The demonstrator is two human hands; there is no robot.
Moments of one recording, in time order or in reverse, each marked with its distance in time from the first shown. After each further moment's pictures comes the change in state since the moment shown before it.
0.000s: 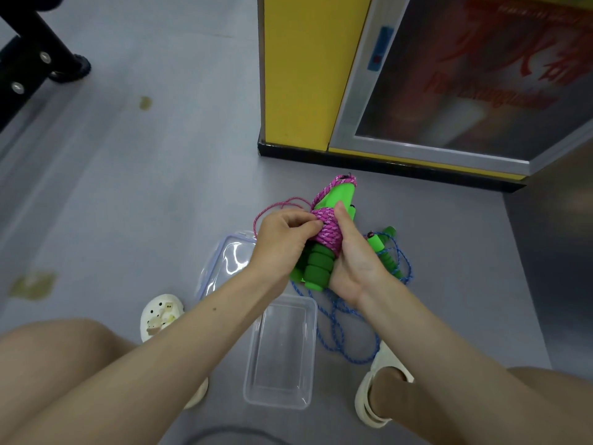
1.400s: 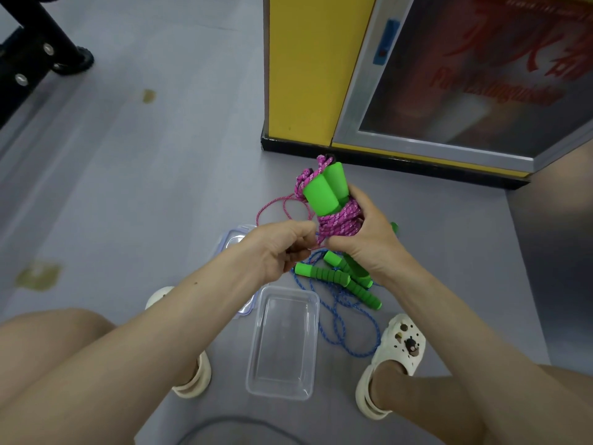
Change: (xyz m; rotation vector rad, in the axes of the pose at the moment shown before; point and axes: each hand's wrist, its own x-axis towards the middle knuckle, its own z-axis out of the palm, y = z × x) left_hand -0.002 0.011 -0.014 0.089 -0.118 -0.545; right_hand -0.004 -0.022 -0.022 -0.953 -0.002 -0.492
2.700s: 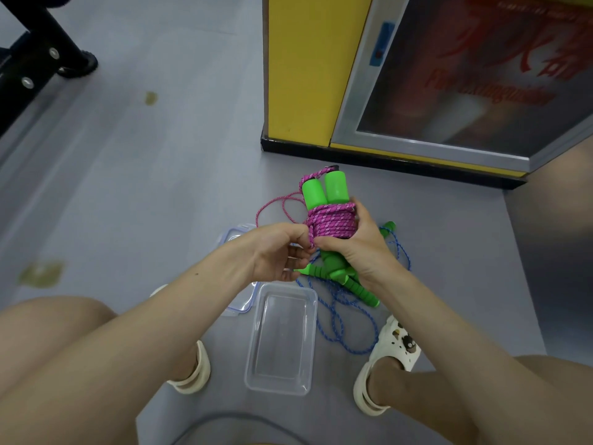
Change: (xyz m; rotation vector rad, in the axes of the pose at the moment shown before) left_hand 0.019 -0.017 -0.014 0.074 -0.247 -0.093; right_hand -0.004 0.030 0.009 0.154 0.076 0.121
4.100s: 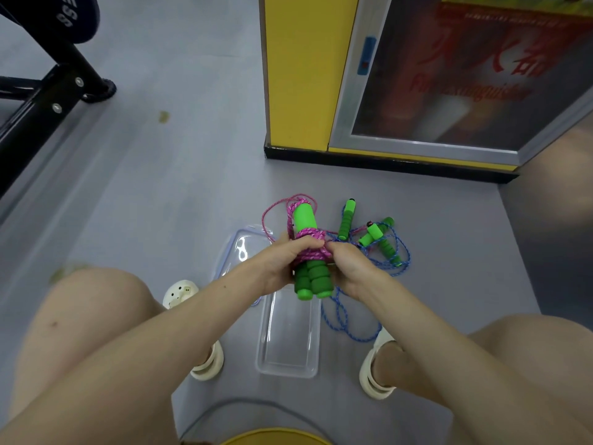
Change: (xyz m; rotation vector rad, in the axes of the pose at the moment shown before) left_hand 0.004 -0.059 0.021 -0.133 0.007 0.306; right_hand -0.043 0.022 0.016 0.147 -0.076 0.403
